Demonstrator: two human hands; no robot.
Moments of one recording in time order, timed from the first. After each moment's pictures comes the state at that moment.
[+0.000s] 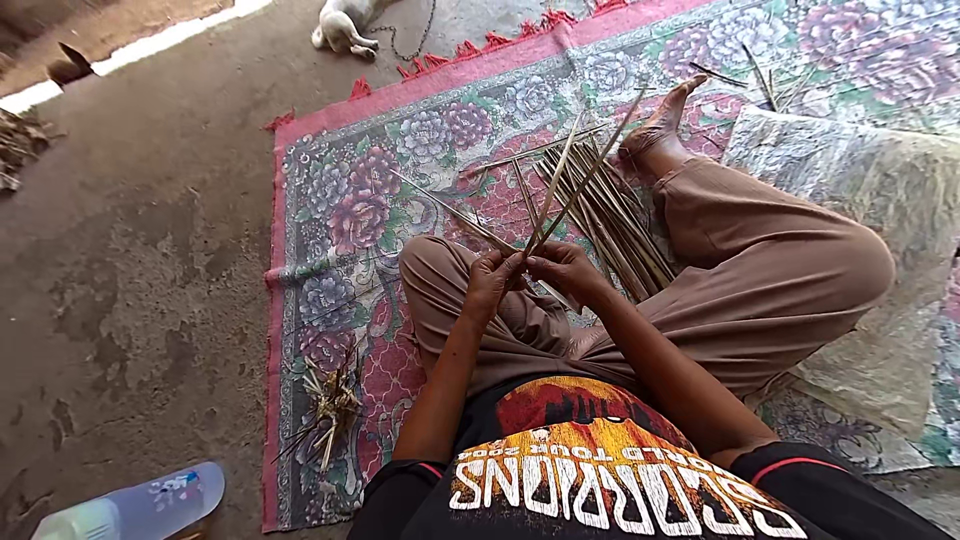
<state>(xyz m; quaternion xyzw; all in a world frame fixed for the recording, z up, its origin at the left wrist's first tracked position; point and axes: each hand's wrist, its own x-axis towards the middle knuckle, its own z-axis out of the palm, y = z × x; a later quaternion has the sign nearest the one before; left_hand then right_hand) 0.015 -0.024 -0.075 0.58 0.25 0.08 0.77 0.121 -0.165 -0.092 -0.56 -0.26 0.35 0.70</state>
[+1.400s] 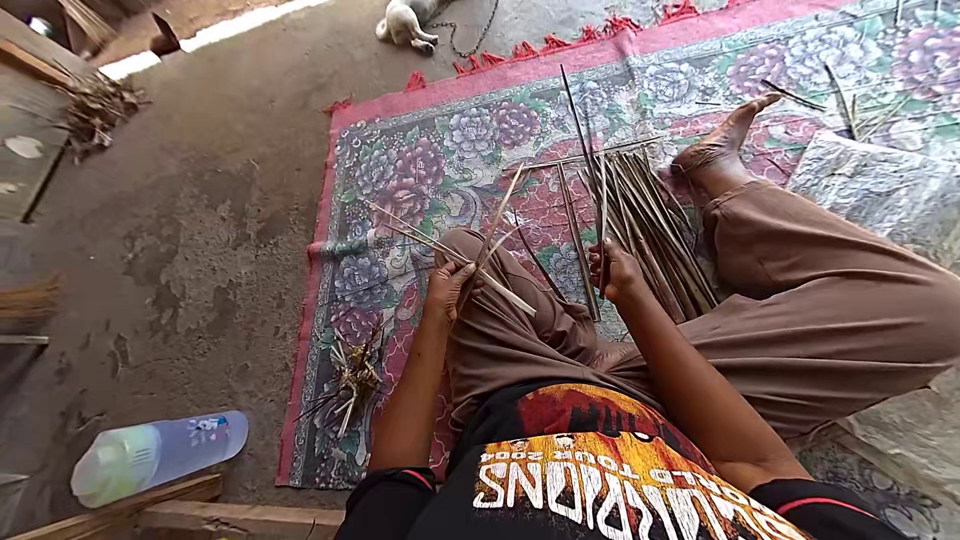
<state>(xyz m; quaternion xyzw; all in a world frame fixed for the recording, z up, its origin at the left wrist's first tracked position) -0.043 0.051 -0.073 0.56 0.45 0.14 0.69 0.165 -0.160 -0.151 -0.54 0.10 0.39 0.74</state>
